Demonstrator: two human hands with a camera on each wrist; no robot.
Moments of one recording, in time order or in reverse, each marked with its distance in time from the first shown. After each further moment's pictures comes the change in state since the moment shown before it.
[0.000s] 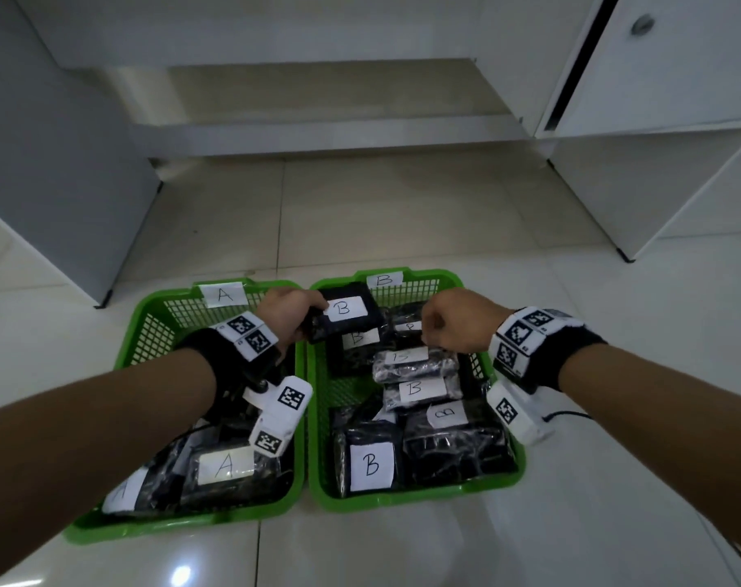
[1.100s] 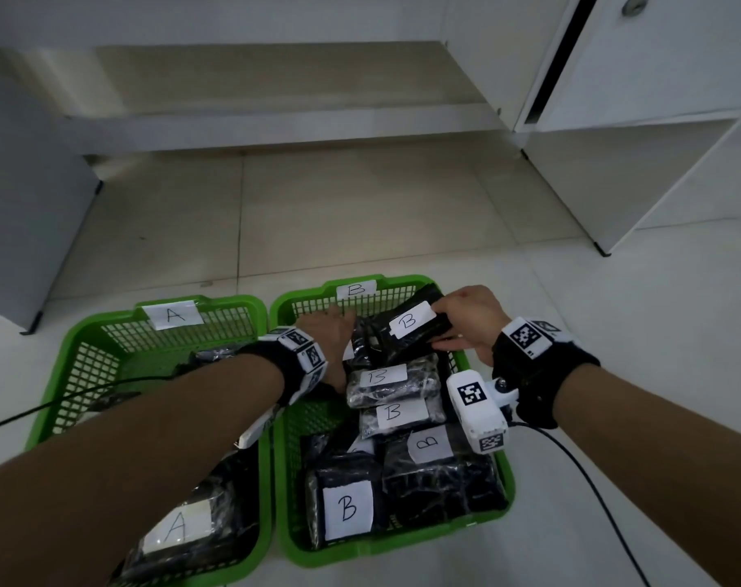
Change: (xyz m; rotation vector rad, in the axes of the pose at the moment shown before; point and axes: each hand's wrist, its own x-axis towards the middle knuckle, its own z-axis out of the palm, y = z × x) left_hand 0.052 -0.016 0.082 1.732 -0.362 0.587; right_hand 0.010 0.019 -0.006 1.165 0.256 0.705
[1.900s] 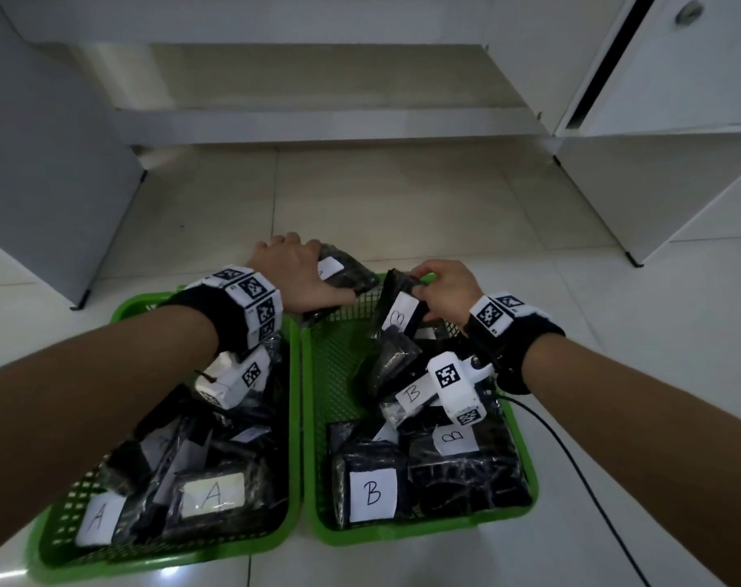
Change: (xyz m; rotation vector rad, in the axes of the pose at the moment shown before) left_hand -0.048 -0.081 -0.056 -0.172 0.255 -0.266; right_hand 0.024 -0.018 0.050 -0.387 -0.008 -0.451
